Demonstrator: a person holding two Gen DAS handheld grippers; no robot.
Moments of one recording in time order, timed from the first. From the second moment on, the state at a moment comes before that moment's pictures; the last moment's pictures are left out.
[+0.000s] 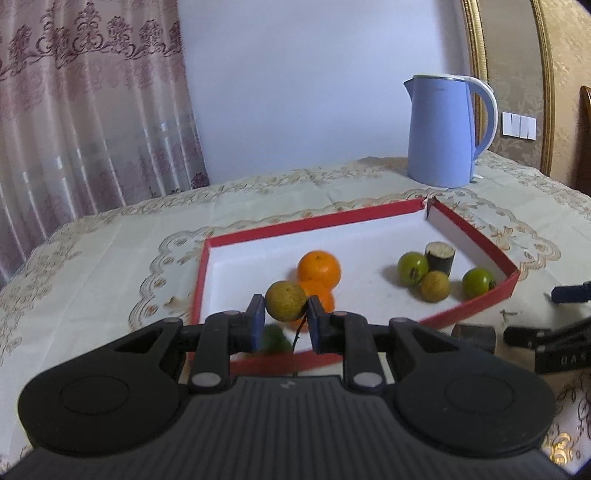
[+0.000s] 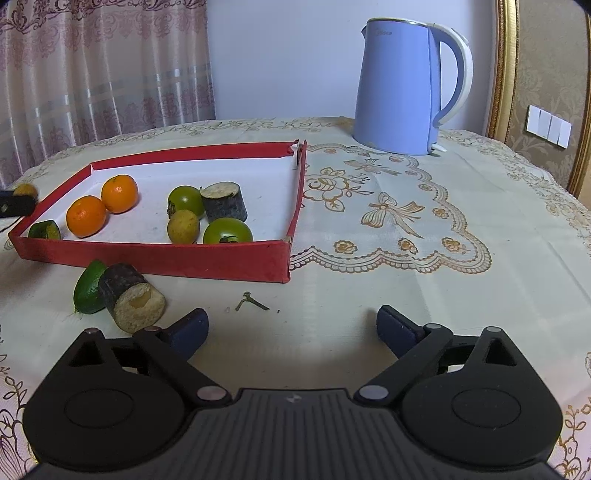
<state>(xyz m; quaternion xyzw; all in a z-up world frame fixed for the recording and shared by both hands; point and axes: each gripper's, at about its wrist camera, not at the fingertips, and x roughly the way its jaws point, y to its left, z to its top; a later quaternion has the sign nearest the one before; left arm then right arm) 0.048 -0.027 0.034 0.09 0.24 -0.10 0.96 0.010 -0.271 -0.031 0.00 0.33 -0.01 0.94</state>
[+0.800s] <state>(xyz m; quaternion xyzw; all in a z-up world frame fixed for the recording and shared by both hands) 0.155 -0.092 0.016 0.11 0.25 -0.11 0.96 0.010 -0.271 -0.031 0.00 0.33 -0.01 0.94</state>
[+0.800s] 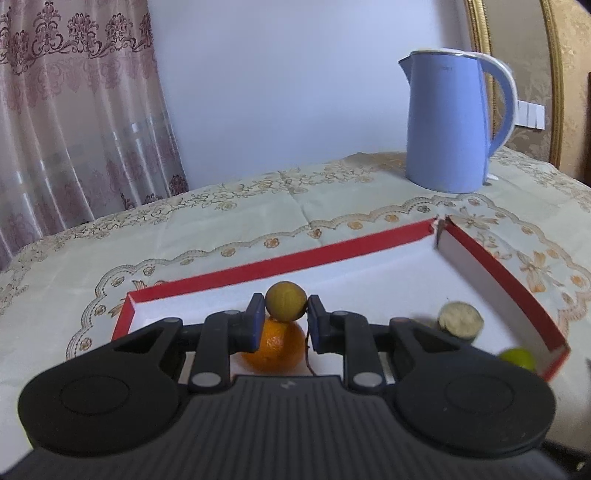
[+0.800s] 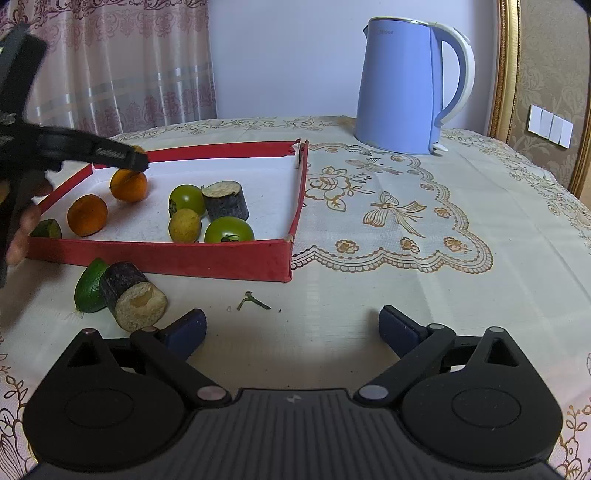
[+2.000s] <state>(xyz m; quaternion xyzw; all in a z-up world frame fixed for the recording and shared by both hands) 0.075 -0.026 0.028 0.05 0.24 -0.11 0.96 0.010 -0.271 -0.031 0.00 0.33 -0.01 0.94</state>
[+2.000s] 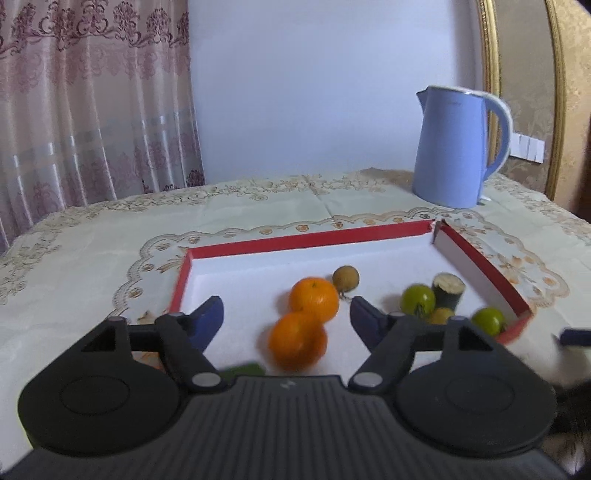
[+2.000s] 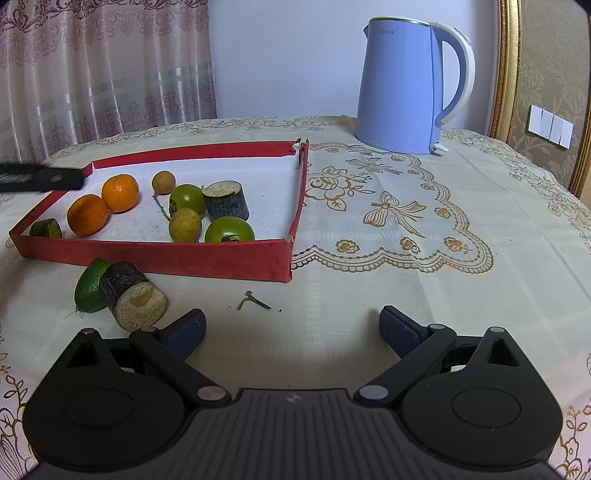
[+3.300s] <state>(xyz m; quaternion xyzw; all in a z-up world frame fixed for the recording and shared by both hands) 0.034 -0.075 -0.019 0.12 0.30 -0.21 0.92 0.010 -0.271 -0.031 0.00 0.33 -0.01 0.94</state>
